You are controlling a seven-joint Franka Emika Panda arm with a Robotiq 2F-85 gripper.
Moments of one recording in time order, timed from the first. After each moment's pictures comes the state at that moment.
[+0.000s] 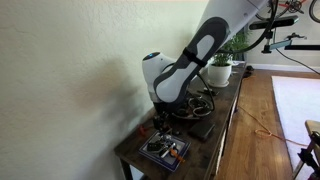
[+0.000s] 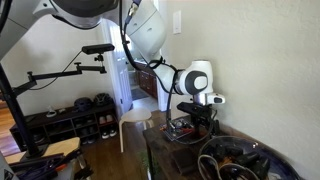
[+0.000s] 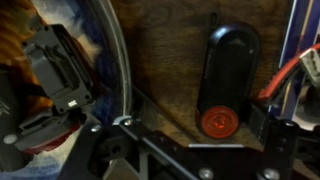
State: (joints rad) arm 0.09 0.81 -0.05 -1.65 -0.20 2.43 0.16
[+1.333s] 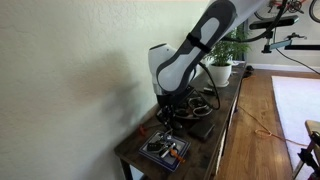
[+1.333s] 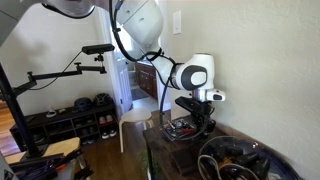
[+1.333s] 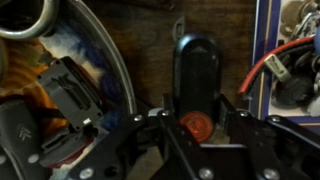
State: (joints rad) arm 0.07 0.71 -0.05 -1.75 -0.08 2.45 0.16
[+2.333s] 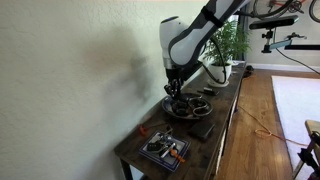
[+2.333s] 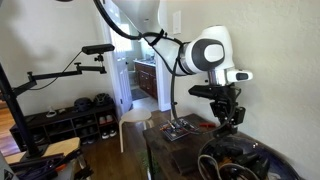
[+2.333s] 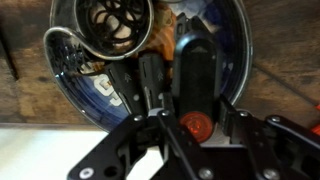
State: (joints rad) arm 0.06 0.57 -0.19 -1.79 -0.19 2.45 0.17
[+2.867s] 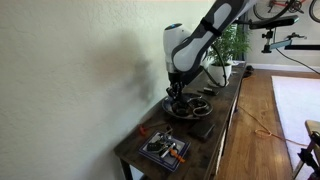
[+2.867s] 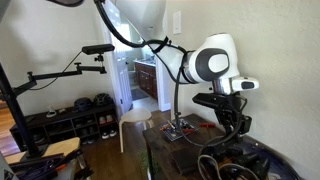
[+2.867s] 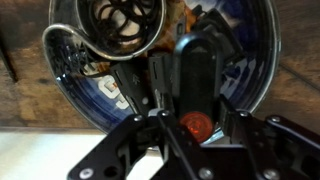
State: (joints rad) arm 0.04 0.62 -0.19 -1.78 -0.20 2.52 0.17
